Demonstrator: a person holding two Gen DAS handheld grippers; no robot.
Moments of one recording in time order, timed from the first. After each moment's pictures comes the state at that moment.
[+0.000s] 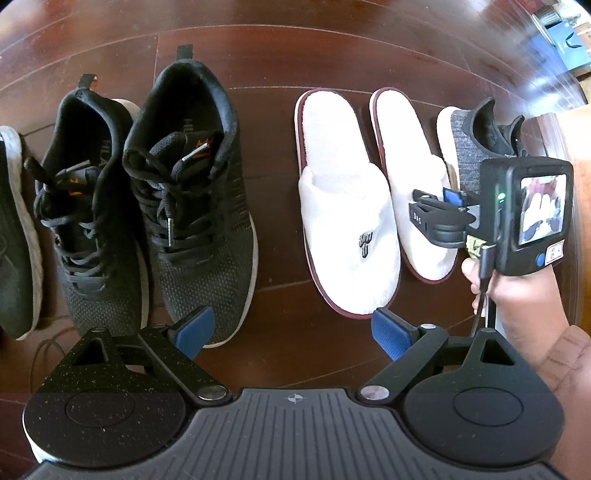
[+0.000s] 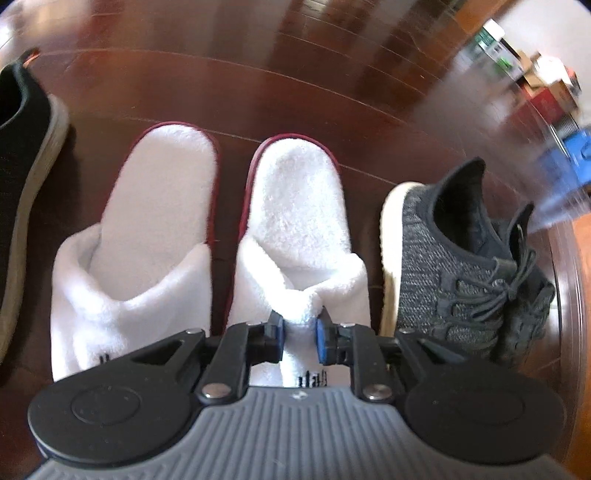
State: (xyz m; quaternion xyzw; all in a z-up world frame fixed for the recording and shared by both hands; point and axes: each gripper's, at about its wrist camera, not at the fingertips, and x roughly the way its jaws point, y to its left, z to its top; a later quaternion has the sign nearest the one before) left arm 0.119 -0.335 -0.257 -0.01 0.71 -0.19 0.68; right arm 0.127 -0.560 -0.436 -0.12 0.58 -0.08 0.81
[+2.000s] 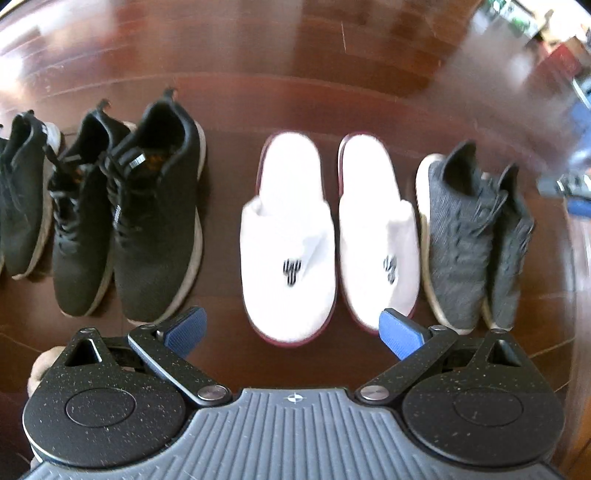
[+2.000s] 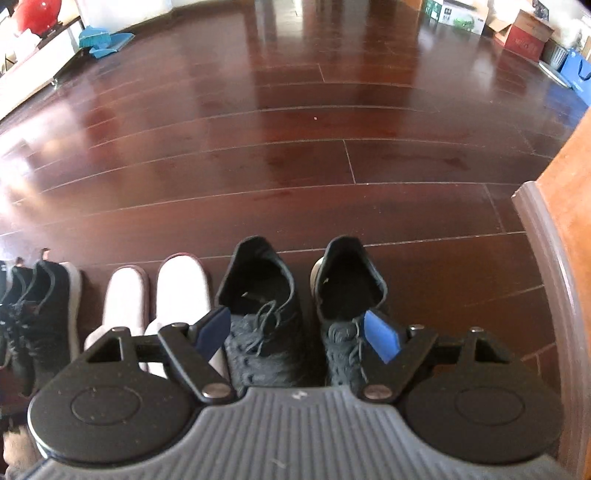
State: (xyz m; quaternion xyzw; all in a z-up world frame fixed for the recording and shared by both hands) left arm 0.067 -0.440 -0.225 -0.02 0.64 -0.08 0.76; right arm 0.127 -0.767 -0.295 0.05 0.54 -0.04 0.84
